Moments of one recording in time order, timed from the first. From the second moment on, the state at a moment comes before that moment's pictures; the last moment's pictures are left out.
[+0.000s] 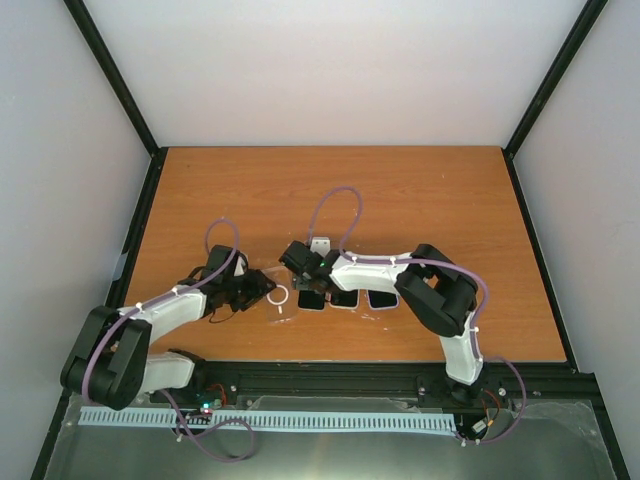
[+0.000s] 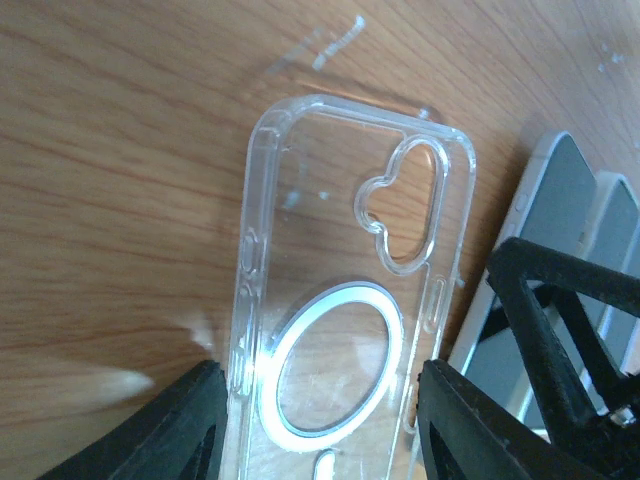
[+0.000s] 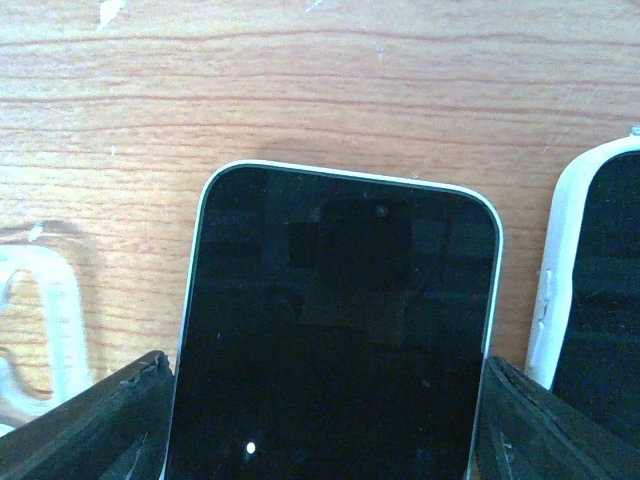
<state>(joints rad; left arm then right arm) -0.33 1.25 0.42 -0.15 0.35 -0.87 1.00 2.01 1.29 -0.45 0.34 0.90</state>
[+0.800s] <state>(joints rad) -0.10 1.19 0.40 -0.12 0.56 -0.85 0.99 1.92 1.17 -0.27 0.08 0.89</state>
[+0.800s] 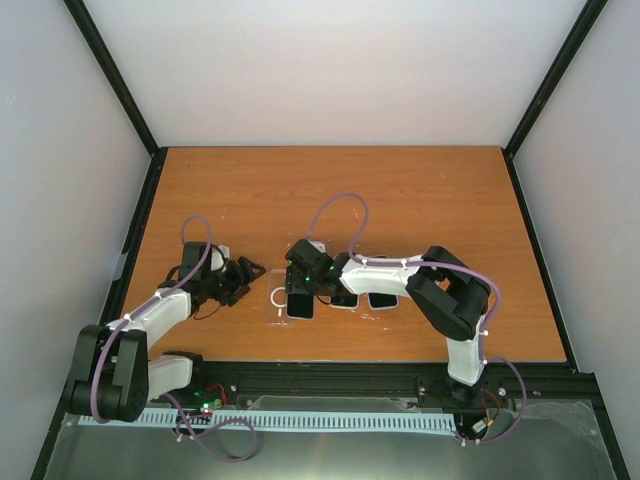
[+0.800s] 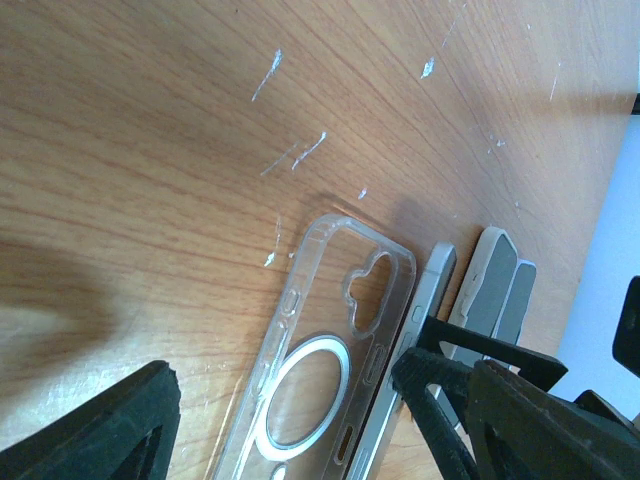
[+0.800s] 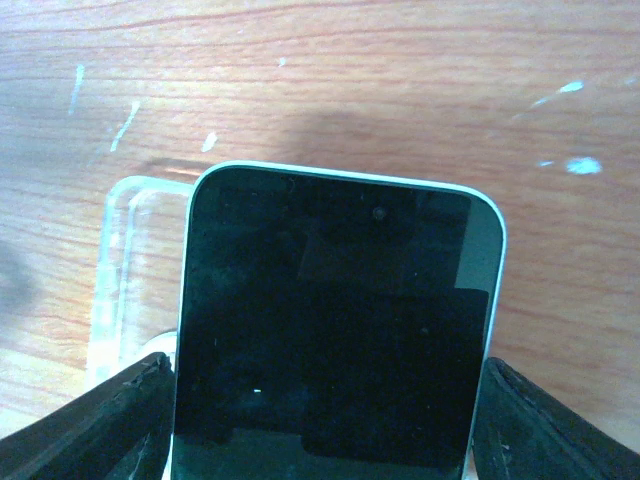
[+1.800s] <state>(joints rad) -0.08 1.13 0.32 -0.14 0.62 -0.84 1.04 1.96 1.17 -0.05 0.05 1.04</state>
